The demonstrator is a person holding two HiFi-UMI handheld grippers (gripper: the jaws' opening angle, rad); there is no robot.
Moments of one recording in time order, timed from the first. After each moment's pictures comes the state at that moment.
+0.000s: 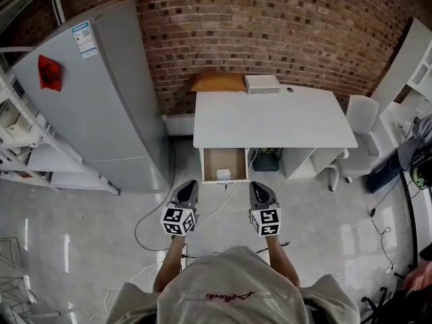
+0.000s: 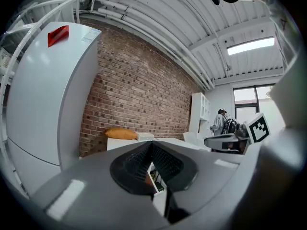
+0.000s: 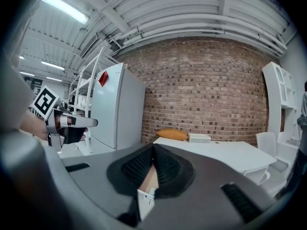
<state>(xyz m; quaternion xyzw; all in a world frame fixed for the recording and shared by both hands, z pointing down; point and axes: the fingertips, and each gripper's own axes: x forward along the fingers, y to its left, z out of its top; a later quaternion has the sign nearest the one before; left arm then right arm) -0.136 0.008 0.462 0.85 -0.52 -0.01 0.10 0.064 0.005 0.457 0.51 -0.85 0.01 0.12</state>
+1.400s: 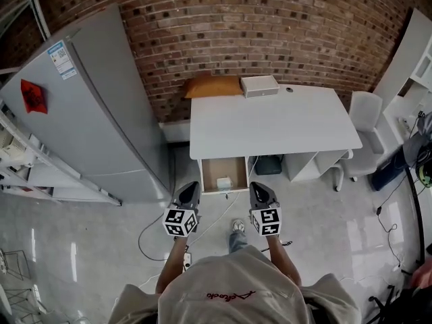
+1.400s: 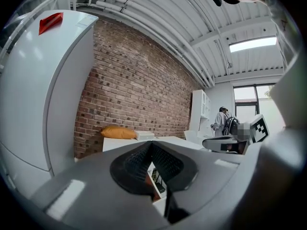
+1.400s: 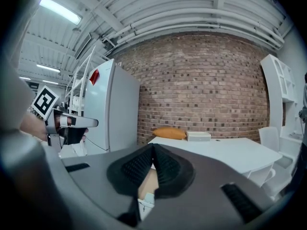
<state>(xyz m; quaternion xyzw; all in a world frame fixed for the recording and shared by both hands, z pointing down) -0.116 -0.065 0.476 0.85 -0.51 0.00 0.11 0.078 -0.066 0.478 0.52 -0.85 0.02 0.11</state>
